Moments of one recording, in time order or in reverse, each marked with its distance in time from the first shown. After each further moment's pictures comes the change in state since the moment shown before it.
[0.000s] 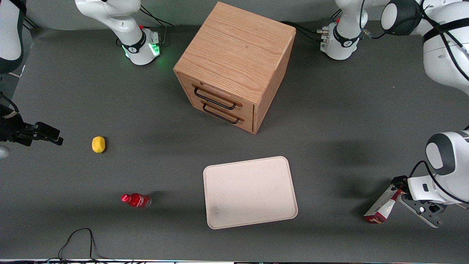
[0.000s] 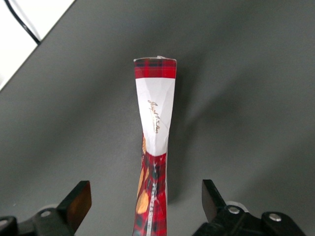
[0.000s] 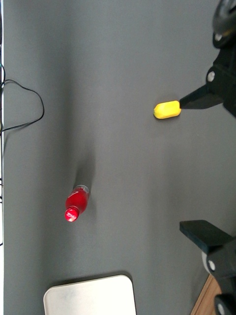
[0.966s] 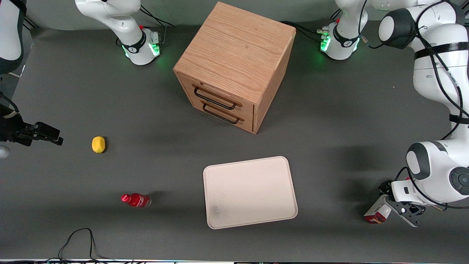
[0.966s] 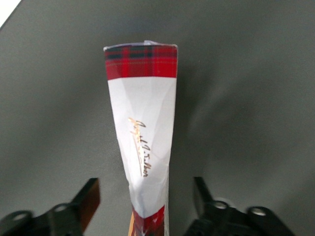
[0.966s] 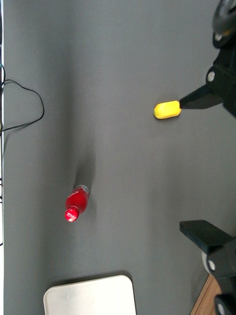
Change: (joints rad) arm 0.016 0.098 -0.021 -0.024 -0.008 0.152 0.026
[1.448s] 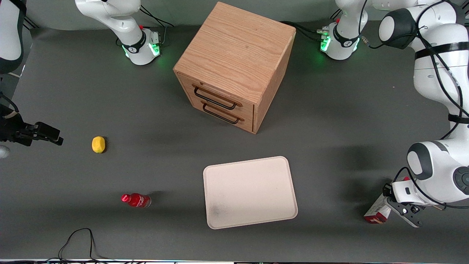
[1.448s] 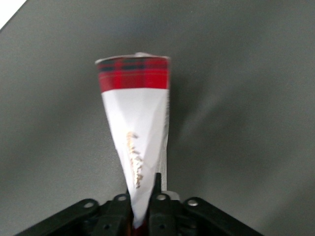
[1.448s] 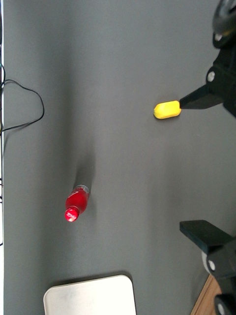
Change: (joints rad) arm 0.003 0.000 0.000 0.001 -0.055 0.000 0.000
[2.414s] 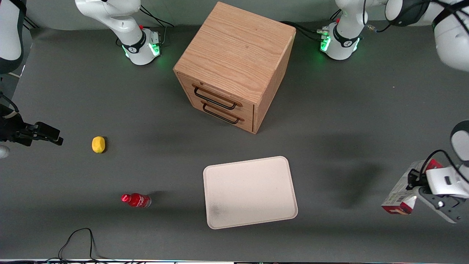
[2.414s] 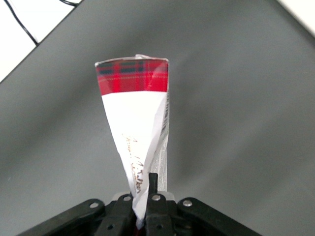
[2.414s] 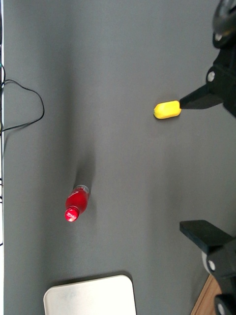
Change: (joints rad) arm 0.004 -0.238 0.000 0.111 -0.009 -0.460 -0.039
